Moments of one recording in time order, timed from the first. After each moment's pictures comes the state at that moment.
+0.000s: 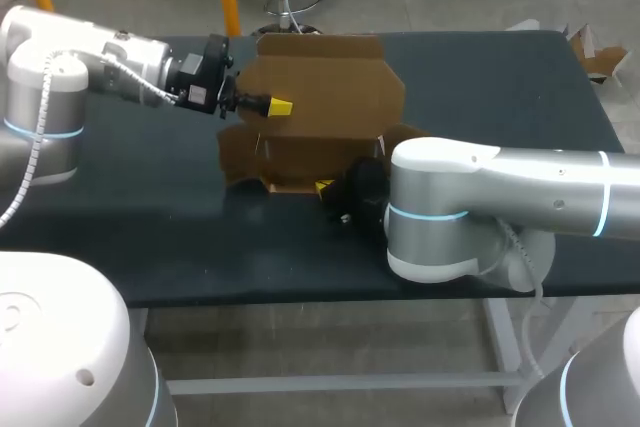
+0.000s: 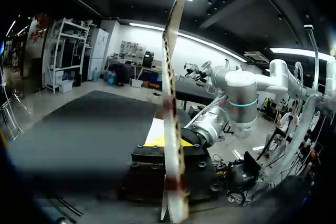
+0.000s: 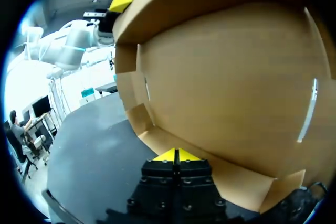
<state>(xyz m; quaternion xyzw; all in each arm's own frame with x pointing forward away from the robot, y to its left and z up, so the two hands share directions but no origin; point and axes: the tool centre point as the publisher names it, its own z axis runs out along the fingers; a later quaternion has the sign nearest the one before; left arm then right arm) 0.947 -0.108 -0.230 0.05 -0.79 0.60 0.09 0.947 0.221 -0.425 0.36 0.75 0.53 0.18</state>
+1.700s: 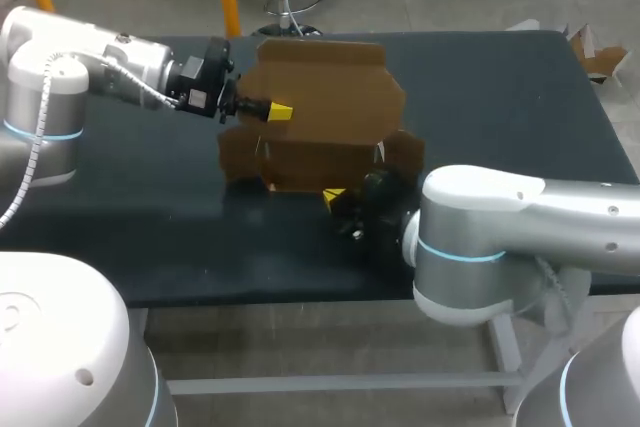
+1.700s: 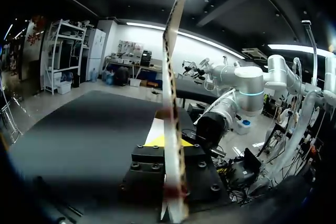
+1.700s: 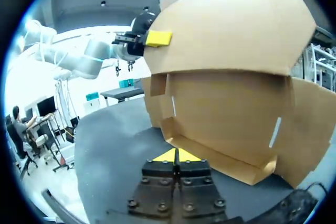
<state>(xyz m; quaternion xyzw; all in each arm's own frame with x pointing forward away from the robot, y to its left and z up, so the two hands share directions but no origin) 0.942 -0.109 -0.235 0.03 -0.80 0.60 0.09 0.886 0.208 -0.379 0.33 0.73 0.56 0.20</state>
